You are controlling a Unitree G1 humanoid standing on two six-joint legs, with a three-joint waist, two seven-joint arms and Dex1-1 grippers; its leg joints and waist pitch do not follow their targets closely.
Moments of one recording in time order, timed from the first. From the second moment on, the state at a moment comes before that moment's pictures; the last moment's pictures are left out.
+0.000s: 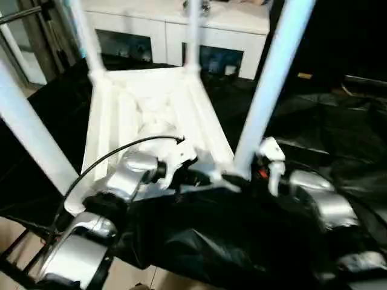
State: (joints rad) left arm -0.68 0.26 -0.28 0.76 -0.01 0.05 -1.28; right arm -0.42 -0.37 0.12 0.48 0.20 0.19 1.10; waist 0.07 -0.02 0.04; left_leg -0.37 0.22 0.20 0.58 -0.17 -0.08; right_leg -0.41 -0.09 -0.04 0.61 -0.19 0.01
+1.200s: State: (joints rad) left arm -0.74 0.14 -0.24 0.84 0.06 0.11 -0.95; right arm -0.48 -0.16 -0.01 0.58 0.14 0.21 0.56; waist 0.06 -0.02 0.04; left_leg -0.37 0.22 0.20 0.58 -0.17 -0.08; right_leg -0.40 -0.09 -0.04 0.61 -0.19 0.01
